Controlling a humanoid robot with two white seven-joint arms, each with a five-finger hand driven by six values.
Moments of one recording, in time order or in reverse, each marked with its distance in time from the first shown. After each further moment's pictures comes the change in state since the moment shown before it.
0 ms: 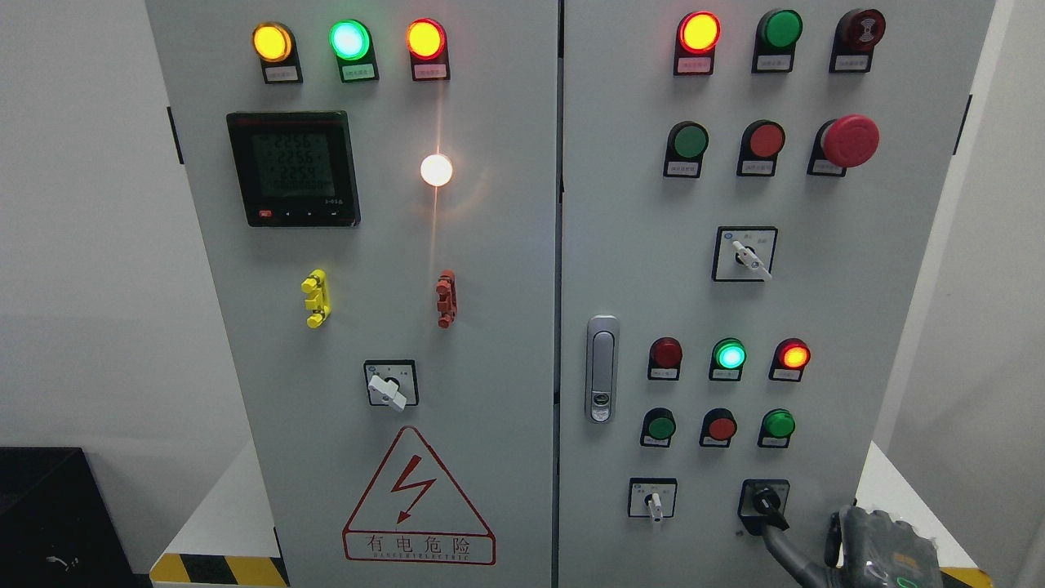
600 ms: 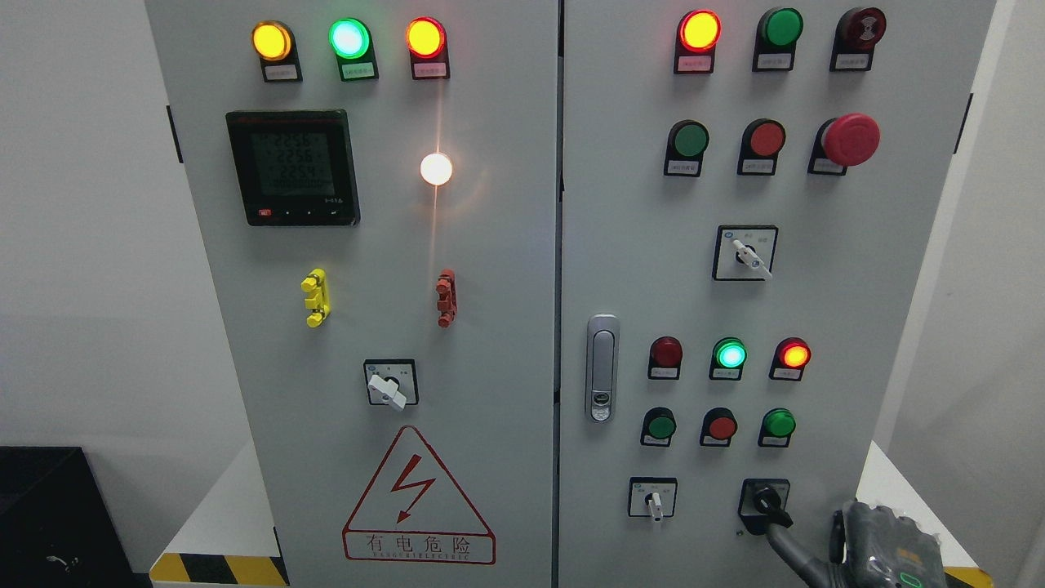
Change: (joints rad) left arm 0.000 0.000 0.000 0.000 0.000 0.000 0.000; right arm -0.008 0.000 -0.006 0.000 -0.006 0.000 0.002
